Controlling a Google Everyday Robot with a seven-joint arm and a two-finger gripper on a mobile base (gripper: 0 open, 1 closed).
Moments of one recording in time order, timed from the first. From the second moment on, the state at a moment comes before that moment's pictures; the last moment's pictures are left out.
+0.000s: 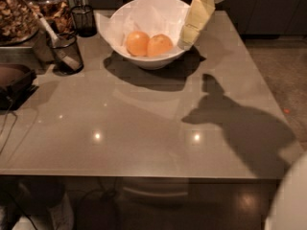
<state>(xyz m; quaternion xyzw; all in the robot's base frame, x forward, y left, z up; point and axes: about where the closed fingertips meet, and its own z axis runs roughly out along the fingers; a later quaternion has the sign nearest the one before) 0.621 -0.111 1.009 -0.55 0.81 0.00 0.20</state>
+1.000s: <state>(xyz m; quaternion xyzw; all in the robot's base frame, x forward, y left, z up) 0.676 -0.092 1.009 -0.53 0.81 0.00 0.24</state>
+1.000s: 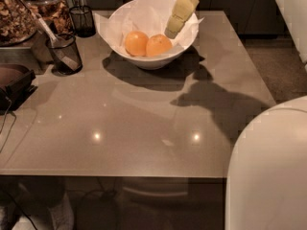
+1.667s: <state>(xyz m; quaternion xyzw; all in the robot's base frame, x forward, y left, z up) 0.709 -0.058 0.999 -0.53 0.81 0.01 0.25</state>
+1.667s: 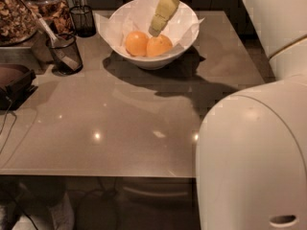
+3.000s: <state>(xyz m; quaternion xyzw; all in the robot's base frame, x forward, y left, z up) 0.746 -0.034 0.945 -0.54 0.82 0.01 0.20</state>
